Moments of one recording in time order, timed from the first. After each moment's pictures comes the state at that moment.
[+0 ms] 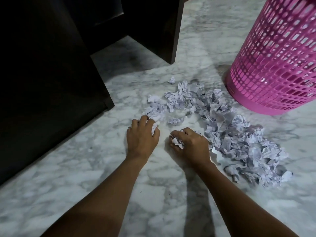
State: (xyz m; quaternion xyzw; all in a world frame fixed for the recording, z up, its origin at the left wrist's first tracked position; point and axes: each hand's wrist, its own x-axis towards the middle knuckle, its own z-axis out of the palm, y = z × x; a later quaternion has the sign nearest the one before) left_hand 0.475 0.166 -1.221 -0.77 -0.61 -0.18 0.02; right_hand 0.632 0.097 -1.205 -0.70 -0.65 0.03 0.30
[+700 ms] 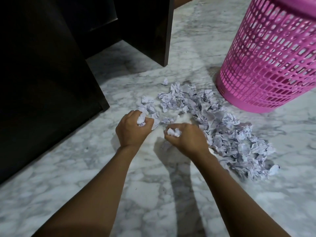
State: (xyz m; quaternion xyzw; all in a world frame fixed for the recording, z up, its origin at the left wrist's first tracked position) left_hand 0.478 0.169 -1.173 -0.67 -0.62 -0.40 -0.10; right_hand 0.642 0.104 -1.146 -0.74 -0.61 0.22 0.18
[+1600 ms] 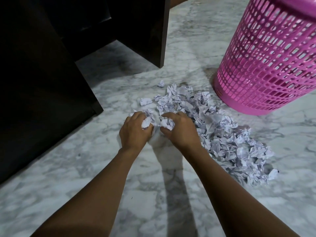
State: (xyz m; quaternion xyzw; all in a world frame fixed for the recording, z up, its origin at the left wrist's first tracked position) left_hand 0.490 0.191 -1.209 -0.73 -0.63 -0.26 -0.12; right_hand 0.637 0.136 -1.141 -0.74 -0.61 0.21 0.21
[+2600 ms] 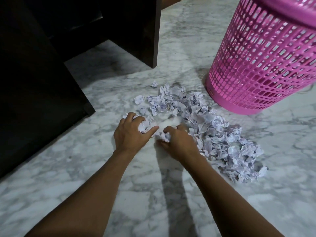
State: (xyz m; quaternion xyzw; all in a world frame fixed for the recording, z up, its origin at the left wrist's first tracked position) left_hand 0.496 0.184 -1.211 -0.75 -0.61 -0.25 -0.08; right_hand 0.648 0.113 -1.160 -0.76 -0.59 0.24 0.09
